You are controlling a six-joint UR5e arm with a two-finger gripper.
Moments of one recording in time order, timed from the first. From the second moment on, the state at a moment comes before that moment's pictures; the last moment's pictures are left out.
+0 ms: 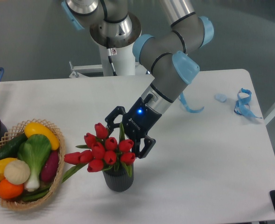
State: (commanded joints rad) arm 2.56 -1.89 -1.78 -0.85 0.65 1.32
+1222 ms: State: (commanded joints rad) arm 2.54 -1.92 -1.75 -0.79 0.62 1.32
